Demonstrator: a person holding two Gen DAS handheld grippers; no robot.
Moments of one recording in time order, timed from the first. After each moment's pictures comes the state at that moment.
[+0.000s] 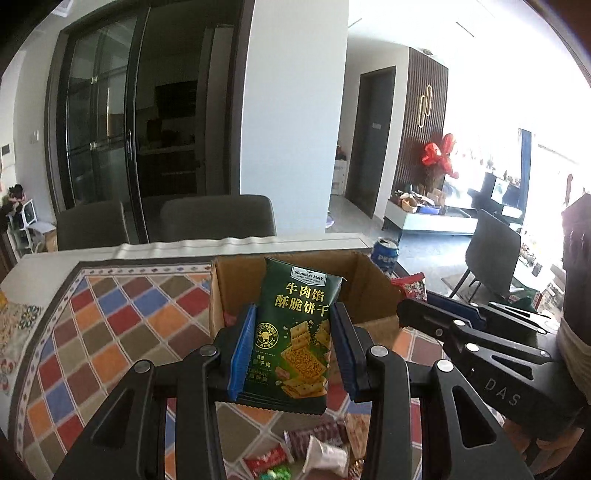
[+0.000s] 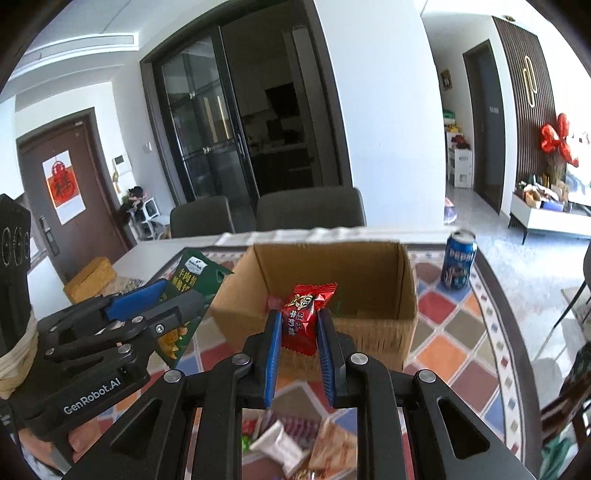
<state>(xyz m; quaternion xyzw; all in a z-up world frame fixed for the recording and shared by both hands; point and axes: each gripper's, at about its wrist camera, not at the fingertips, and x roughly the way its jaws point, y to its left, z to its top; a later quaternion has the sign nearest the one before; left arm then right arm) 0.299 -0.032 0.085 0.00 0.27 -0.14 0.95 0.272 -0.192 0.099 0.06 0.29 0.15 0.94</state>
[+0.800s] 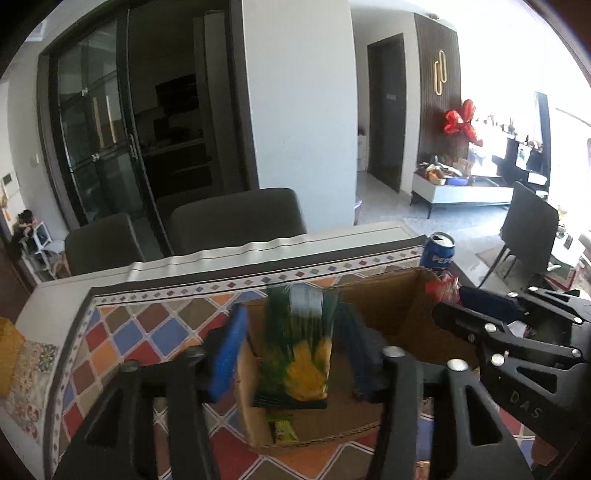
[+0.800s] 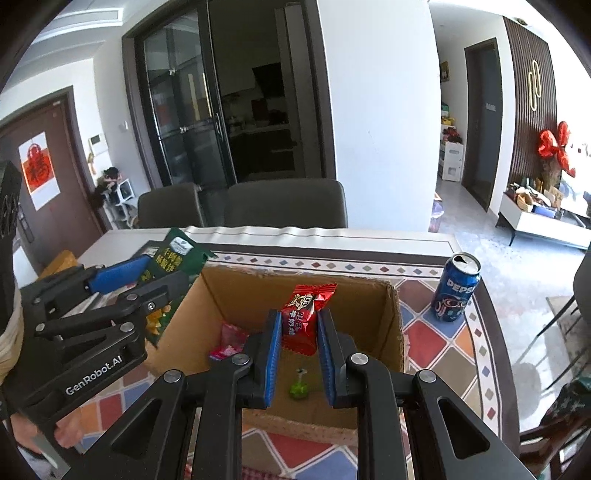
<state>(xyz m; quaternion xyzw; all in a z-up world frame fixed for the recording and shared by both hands) 0.400 -0.047 0.077 0.06 0.31 -0.09 0.95 0.371 -0.190 0.097 0.02 0.33 0.11 0.94</state>
